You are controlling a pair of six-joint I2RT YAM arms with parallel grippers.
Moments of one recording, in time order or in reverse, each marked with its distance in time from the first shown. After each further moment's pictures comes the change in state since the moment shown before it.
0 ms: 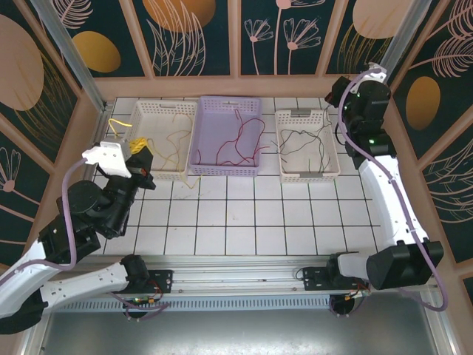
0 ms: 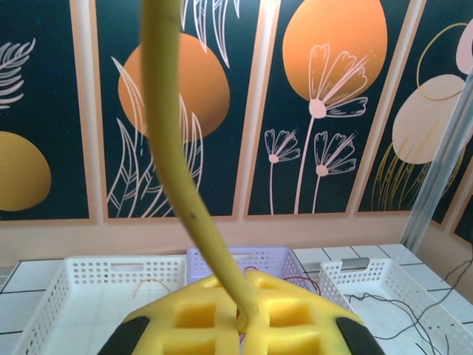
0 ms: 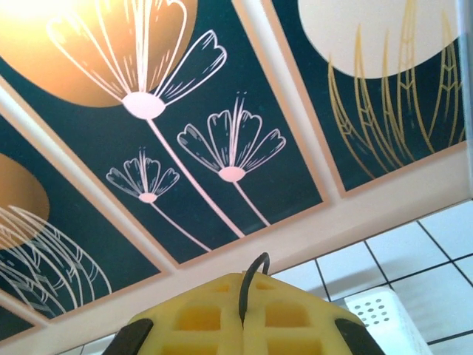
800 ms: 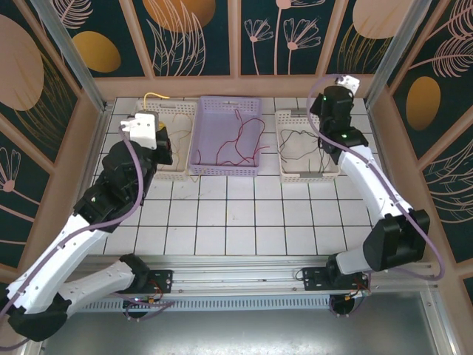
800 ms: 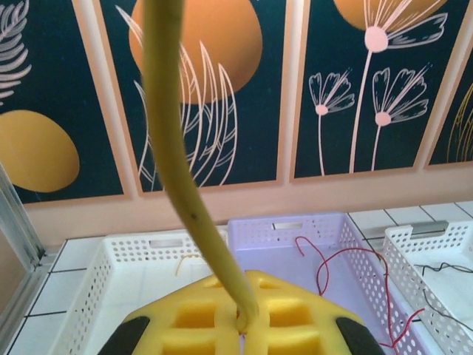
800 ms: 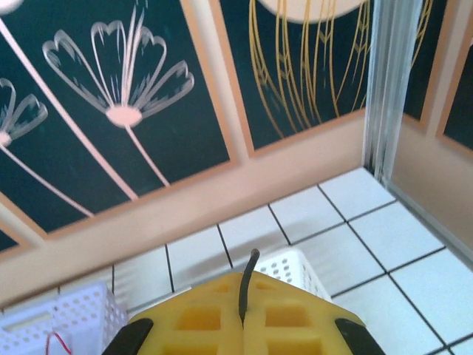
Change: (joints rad) left arm 0.407 0.243 0.005 0.015 0.296 -0.009; right arm 0.134 0.162 -0.063 0.001 0.346 -0.117
